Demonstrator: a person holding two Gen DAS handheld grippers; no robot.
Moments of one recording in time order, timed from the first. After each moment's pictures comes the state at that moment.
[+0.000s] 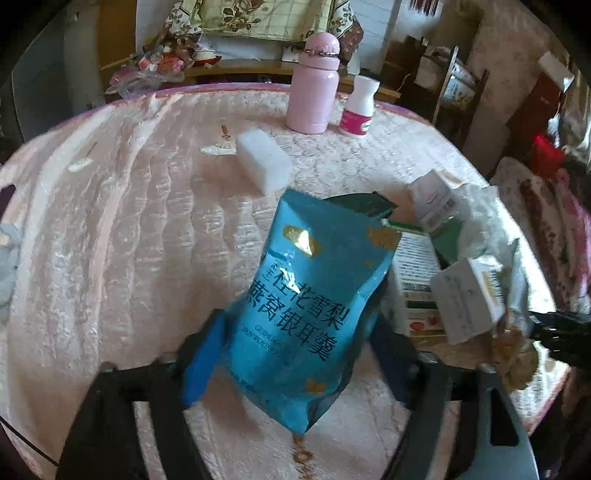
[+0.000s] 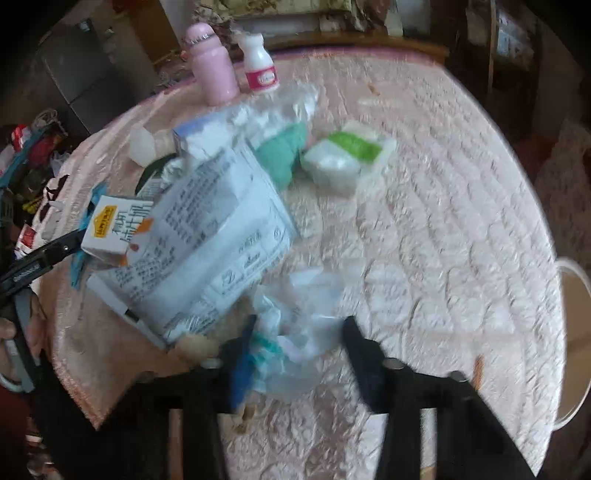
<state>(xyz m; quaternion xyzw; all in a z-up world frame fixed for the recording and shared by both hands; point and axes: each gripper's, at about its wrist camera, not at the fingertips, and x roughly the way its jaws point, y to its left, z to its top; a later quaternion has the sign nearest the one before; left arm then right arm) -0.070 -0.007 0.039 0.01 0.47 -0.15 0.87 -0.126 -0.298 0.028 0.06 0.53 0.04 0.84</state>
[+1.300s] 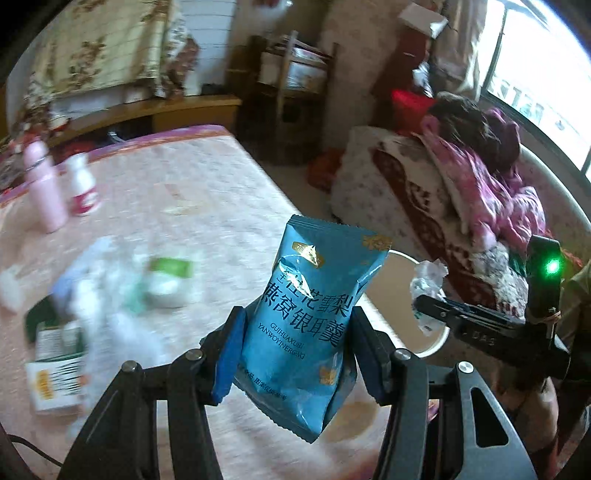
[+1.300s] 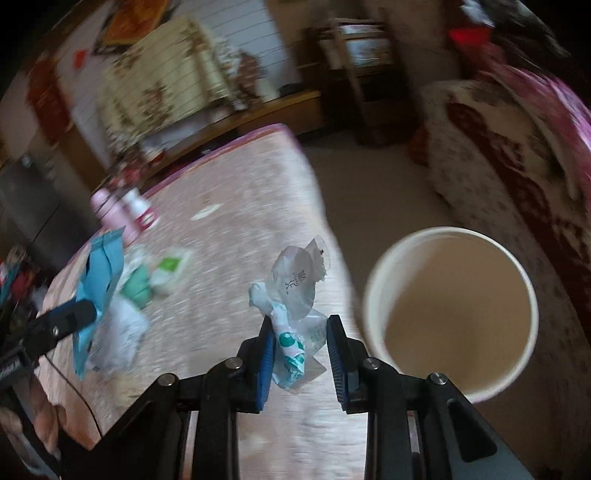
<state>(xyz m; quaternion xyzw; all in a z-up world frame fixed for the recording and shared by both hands) -0.165 -0.324 0.128 0.05 0.42 -0.38 0.82 -0.249 -0.515 0.086 0.22 0.40 -0.13 0.88</state>
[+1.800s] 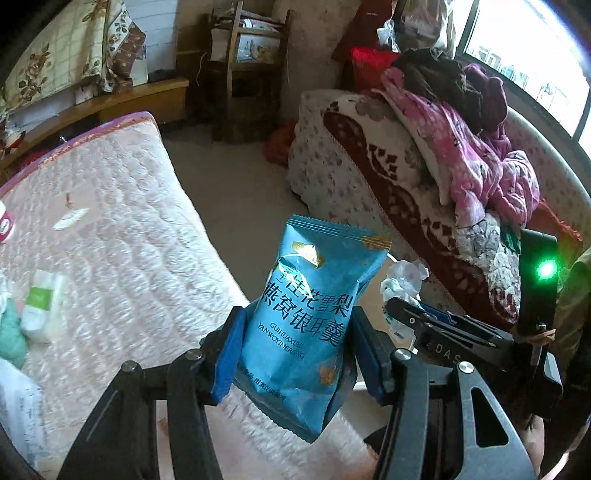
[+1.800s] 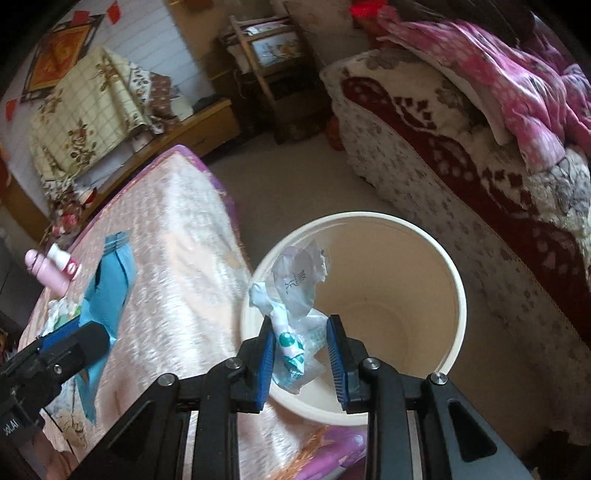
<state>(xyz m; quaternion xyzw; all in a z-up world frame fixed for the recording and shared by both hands) -0.169 -0.476 0.085 0.09 0.44 -0.41 0.79 -0.281 -0.624 0.046 0.27 0.40 -0.24 0.84</state>
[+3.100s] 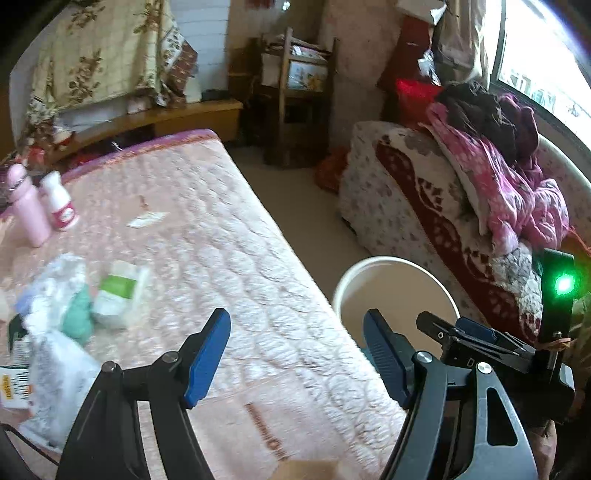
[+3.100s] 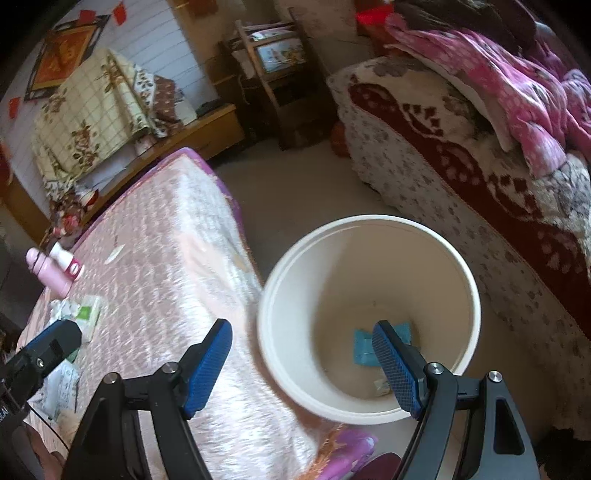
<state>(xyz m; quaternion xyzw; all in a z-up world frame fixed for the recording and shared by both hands) -0.161 -0.395 0.109 0.07 0.40 -0.33 0.85 -0.268 -0.590 0.053 0.26 0.39 -0.23 0.85</state>
